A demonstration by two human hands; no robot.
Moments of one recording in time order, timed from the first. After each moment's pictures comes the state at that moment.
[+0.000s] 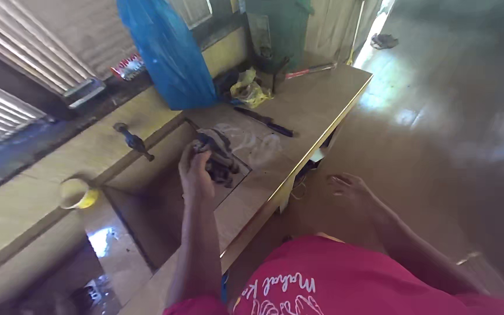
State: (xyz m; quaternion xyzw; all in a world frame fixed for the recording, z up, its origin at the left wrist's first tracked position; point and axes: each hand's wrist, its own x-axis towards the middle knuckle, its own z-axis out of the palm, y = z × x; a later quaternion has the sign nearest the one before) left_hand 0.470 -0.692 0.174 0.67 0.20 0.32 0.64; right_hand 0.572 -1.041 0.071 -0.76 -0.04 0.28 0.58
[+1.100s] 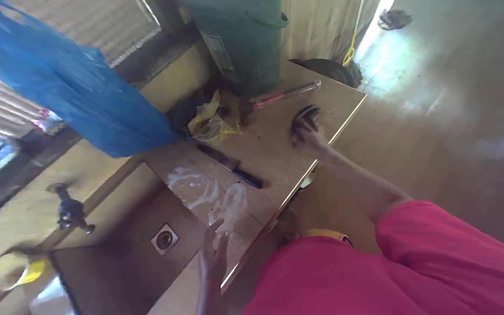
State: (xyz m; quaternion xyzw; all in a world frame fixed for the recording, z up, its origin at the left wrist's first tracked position) left_hand 0.564 -0.775 0.057 0.82 0.26 0.12 0.50; right_hand 0.949 -0.993 0.004 -0.92 -0.27 0.09 0.25
